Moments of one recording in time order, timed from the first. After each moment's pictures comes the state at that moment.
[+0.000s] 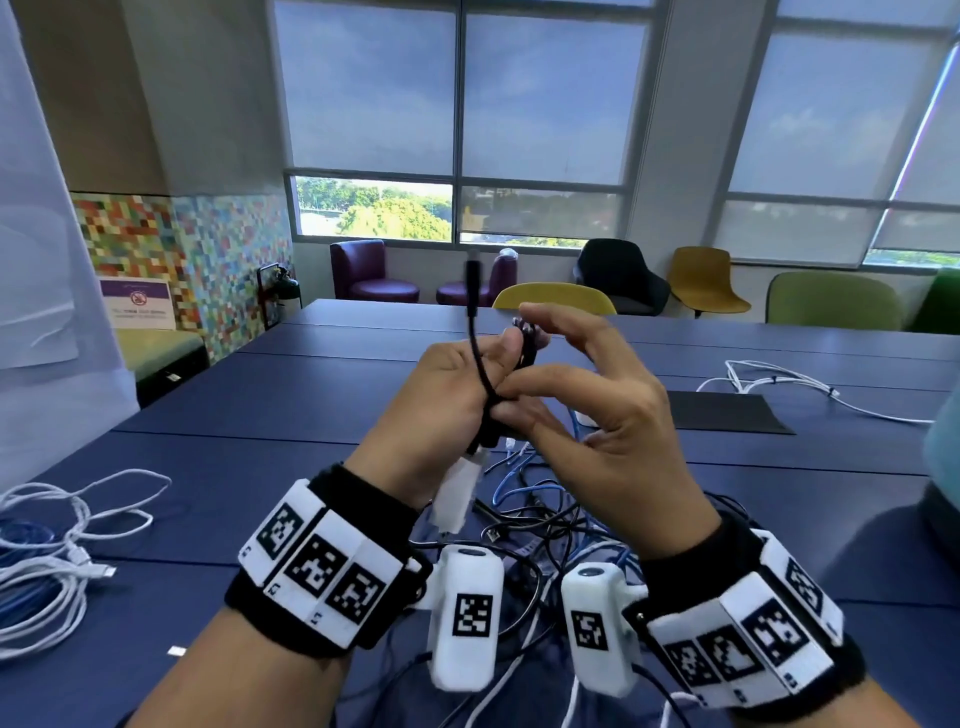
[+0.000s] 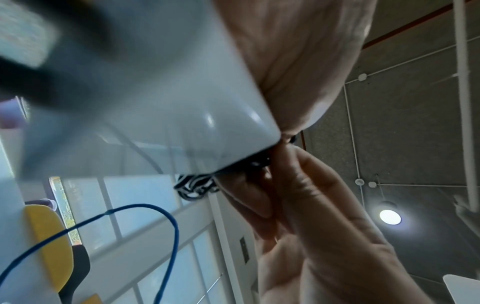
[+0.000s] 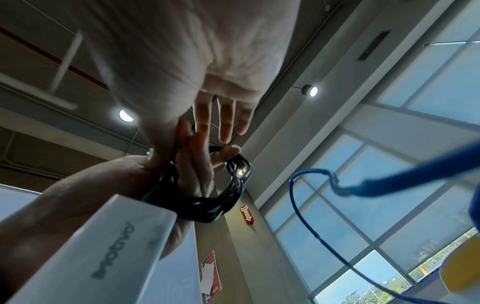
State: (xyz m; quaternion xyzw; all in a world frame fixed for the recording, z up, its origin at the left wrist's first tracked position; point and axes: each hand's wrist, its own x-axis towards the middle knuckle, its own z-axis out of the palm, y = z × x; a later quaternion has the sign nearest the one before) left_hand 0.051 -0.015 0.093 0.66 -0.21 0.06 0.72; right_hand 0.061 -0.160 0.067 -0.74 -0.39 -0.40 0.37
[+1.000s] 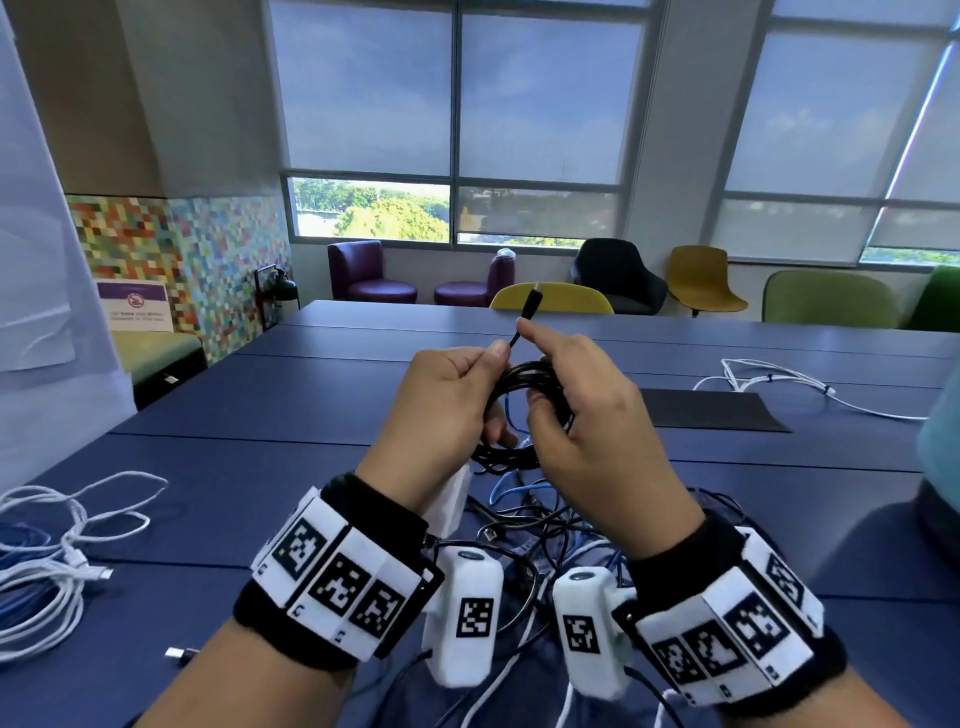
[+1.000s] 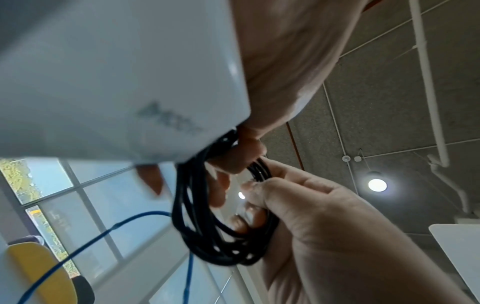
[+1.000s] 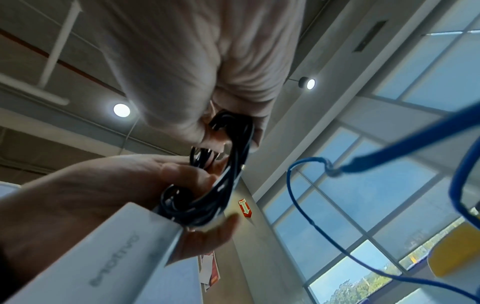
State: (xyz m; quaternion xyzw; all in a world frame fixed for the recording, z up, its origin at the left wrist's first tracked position) left_hand 0.065 -0.017 0.080 0.73 -0.14 0.13 0.65; right_hand 0.064 -0.155 0.064 -0.81 -0.30 -0.38 0.33
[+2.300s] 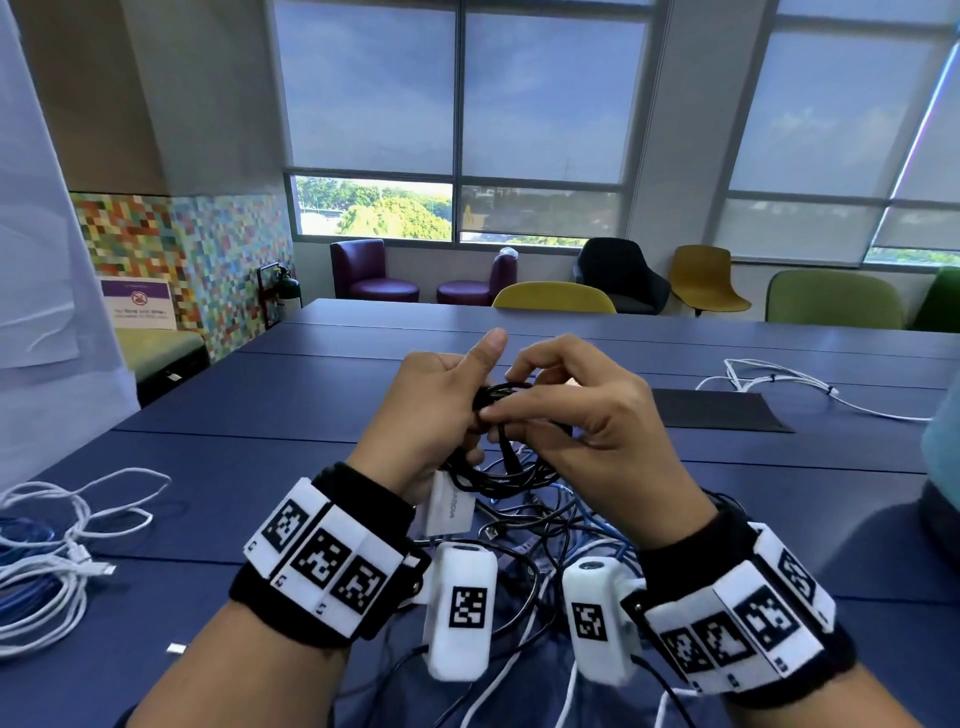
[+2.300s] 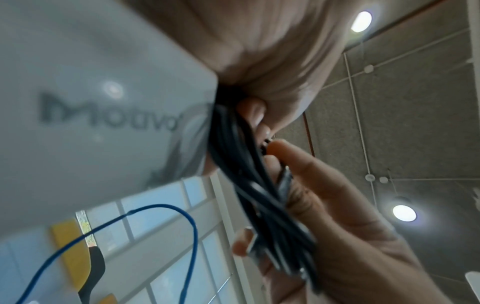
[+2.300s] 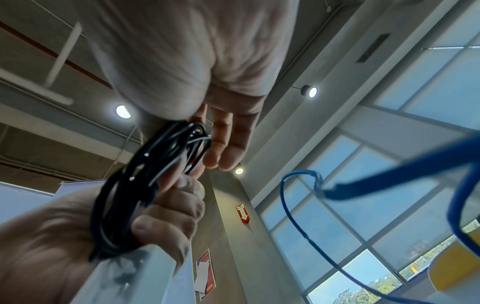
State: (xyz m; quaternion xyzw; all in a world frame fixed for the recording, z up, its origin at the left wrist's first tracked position) left_hand 0.066 -0.012 0.083 0.71 -0.08 0.08 0.70; right_hand 0.068 -0.164 0.064 -0.76 -0.41 -0.35 0.37
